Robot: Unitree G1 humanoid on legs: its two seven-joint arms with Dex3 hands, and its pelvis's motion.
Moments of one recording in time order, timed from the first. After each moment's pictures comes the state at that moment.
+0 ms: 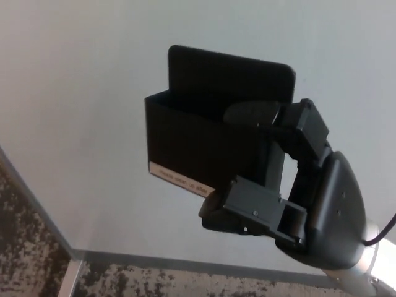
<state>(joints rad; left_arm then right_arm) 0.37 0.17 0.21 1.17 0.02 -0.53 0.19 -0.27 -0.42 0.39 -0.19 -1.14 -0.67 -0.88</state>
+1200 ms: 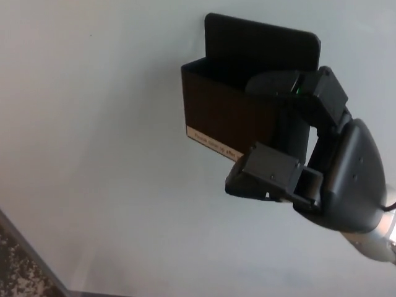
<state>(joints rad) 0.38 0.18 0.21 1.20 0.02 -0.54 0.18 -0.39 -0.52 0.33 -0.07 -1.14 -0.71 -0.91</state>
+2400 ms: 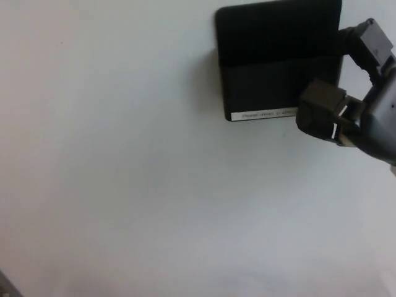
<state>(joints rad) 0.46 0.18 0.17 1.18 0.04 -0.56 0.20 -0.67 -0.67 0.35 0.52 -1.18 -0.75 -1.06</state>
